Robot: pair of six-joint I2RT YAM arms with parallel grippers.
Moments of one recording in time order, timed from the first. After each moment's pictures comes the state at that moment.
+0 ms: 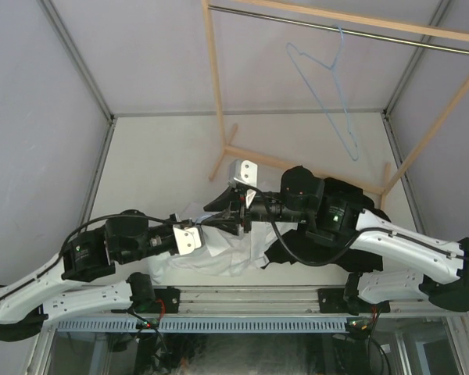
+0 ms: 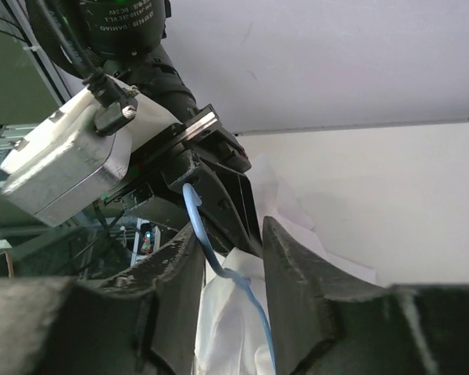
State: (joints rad) left arm -1.17 0.63 0.97 -0.69 -0.05 0.46; right arm 1.16 1.17 1.25 -0.13 -0.33 0.01
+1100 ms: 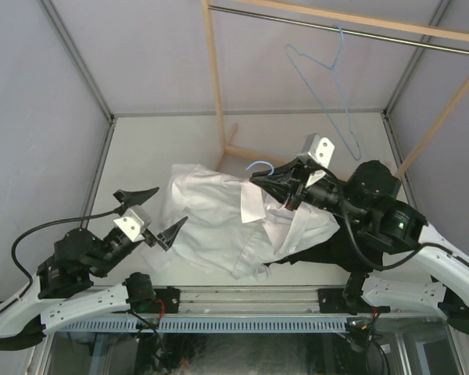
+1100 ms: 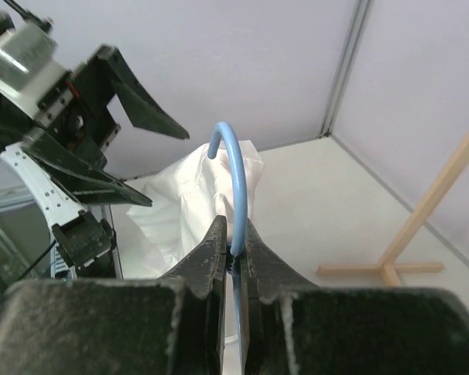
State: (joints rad) left arm -1.17 0.35 0.88 -0.49 -0.38 0.30; right arm 1.03 0.95 1.29 -0.27 -0.15 -0.05
